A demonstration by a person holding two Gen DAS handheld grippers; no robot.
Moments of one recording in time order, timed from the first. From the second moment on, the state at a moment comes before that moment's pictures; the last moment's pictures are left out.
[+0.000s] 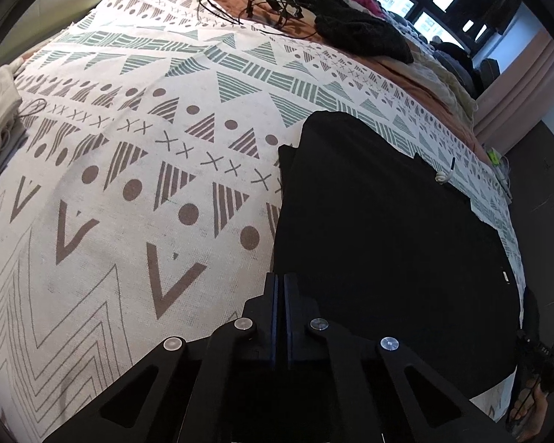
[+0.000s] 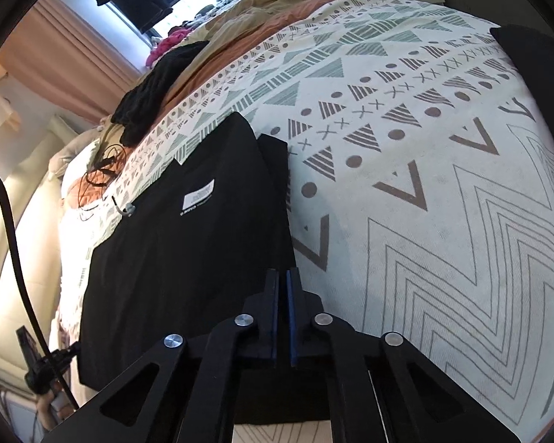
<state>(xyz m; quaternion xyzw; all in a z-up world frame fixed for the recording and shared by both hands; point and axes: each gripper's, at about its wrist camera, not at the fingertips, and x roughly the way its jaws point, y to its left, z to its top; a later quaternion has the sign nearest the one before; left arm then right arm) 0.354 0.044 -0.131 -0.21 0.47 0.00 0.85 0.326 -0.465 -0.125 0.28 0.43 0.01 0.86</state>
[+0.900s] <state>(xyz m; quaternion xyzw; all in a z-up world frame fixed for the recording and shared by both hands) 0.322 0.078 -0.136 -0.32 0.48 -0.04 0.82 0.325 -0.433 -0.074 0.22 0.44 -0.03 0.87</state>
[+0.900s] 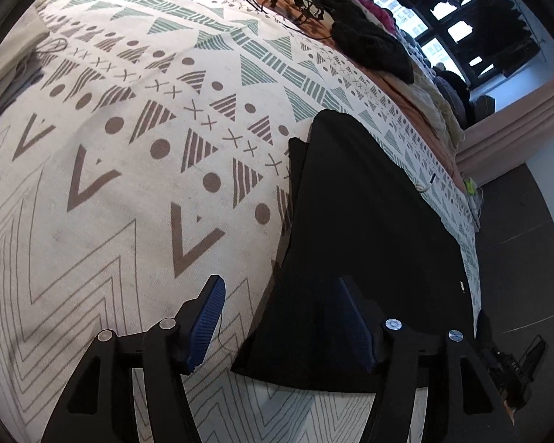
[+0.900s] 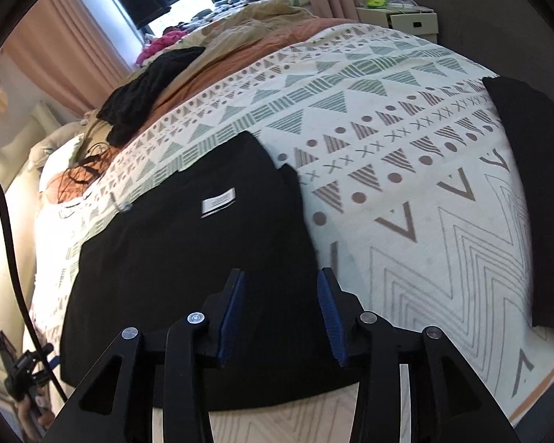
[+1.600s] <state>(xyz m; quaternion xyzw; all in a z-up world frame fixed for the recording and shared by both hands) 0.305 0.066 -0.171 -0.42 0.49 -0.09 0.76 0.315 -0.255 -0.087 0.13 0.49 0.09 0.86</state>
